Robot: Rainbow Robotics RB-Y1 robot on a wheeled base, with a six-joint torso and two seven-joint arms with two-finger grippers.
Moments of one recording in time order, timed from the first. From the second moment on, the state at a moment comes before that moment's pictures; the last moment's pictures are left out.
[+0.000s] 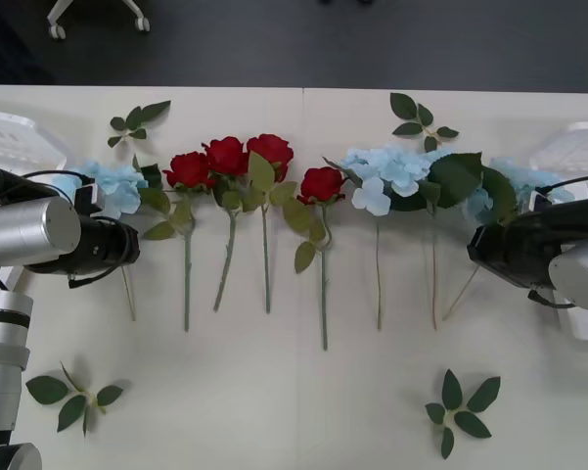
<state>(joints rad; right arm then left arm) -0.31 -0.93 0.51 -1.61 -0.77 0.83 0.59 -0.35 0.28 0.21 -1.44 0.35 1.27 -1.49</state>
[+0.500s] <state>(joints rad) -0.31 -0.93 0.54 -1.61 -0.77 0.83 0.59 -0.35 0.28 0.21 -1.46 0.41 1.28 -1.49</state>
